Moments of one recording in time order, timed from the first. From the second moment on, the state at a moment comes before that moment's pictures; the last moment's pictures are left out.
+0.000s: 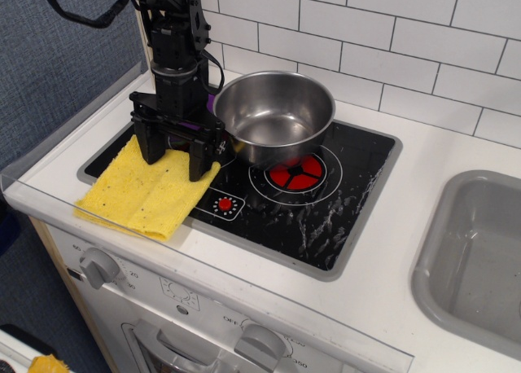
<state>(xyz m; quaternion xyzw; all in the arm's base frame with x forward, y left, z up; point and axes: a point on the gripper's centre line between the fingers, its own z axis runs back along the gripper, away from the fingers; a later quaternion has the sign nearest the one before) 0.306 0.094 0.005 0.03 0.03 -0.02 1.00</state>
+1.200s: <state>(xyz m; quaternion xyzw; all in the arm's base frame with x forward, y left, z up) 0.303 -0.084 0.012 0.02 0.00 -0.13 0.99</state>
